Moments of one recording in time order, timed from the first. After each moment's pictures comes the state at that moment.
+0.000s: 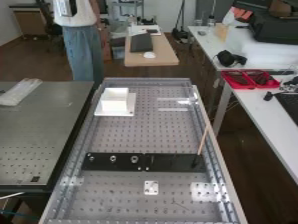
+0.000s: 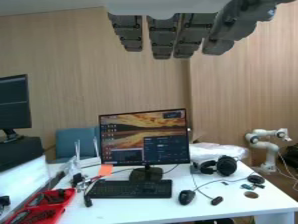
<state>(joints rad) 1.56 -1.55 -1.61 -3.11 -1.56 -0.70</state>
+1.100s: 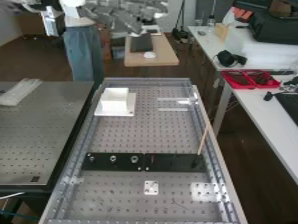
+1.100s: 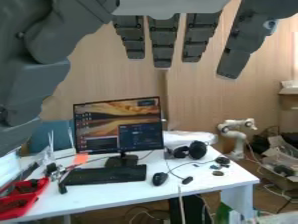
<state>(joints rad) 1.57 -1.49 -1.76 -3.07 -1.44 -0.70</state>
